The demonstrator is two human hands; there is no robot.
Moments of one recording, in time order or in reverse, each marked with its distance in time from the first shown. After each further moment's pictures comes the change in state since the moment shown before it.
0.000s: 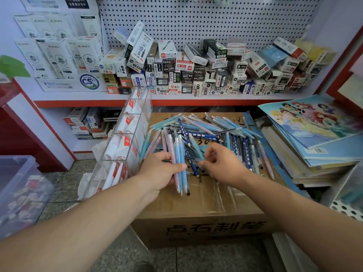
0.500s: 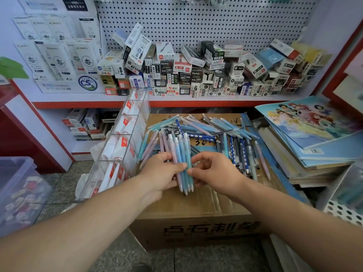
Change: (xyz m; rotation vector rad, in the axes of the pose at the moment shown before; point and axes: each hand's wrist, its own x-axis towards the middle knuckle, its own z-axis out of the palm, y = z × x) left_hand -0.007 0.004 0.011 -0.217 -0.118 -0.042; right_hand -0.035 -0.025 0.000 0.468 -0.152 0.034
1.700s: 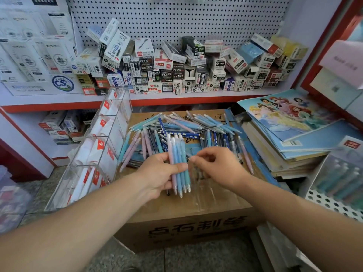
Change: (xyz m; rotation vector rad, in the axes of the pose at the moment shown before) left_hand 0.010 0.002 0.034 0.002 -0.121 -0.107; right_hand -0.005 0.018 -0.046 -0.272 0.161 -0.102
